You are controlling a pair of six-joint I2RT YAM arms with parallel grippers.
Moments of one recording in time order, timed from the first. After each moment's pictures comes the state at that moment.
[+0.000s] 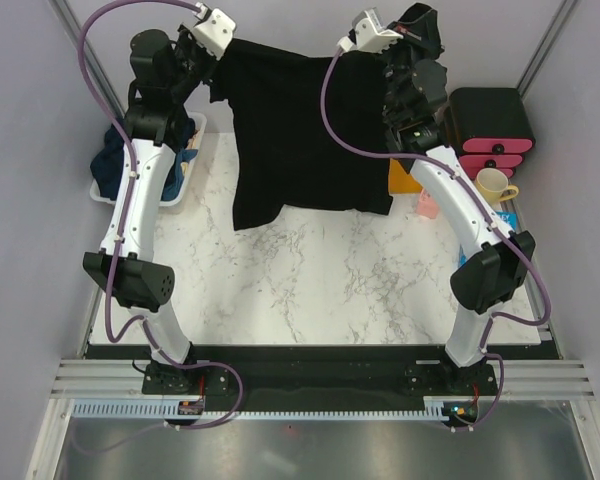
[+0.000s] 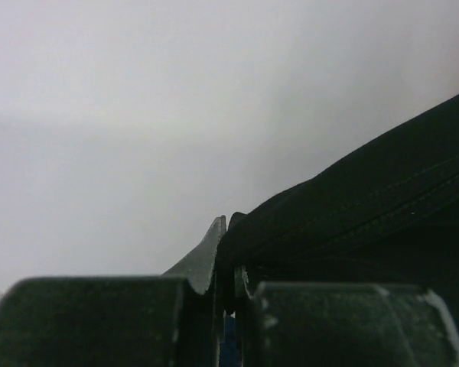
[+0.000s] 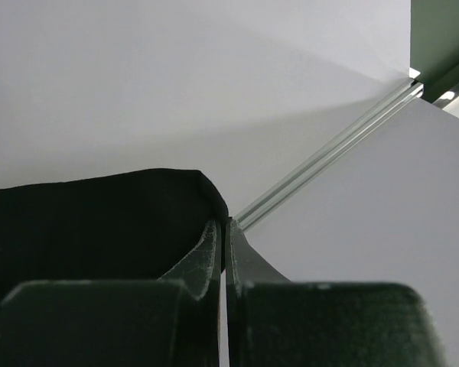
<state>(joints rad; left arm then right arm) -0.17 1.82 2.20 -0.29 0.22 0.62 0.42 1.85 1.98 0.43 0.54 -1.34</state>
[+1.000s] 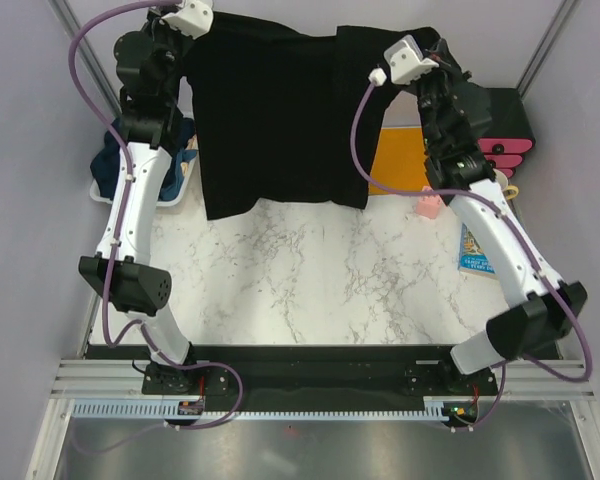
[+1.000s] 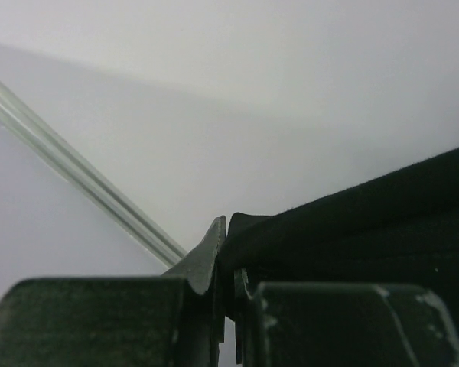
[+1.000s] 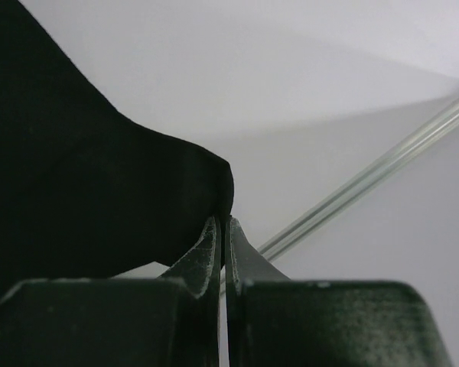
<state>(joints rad) -0.15 1.79 2.16 0.00 -0.13 0.77 0.34 1.54 1.65 0.29 0.29 -1.04</state>
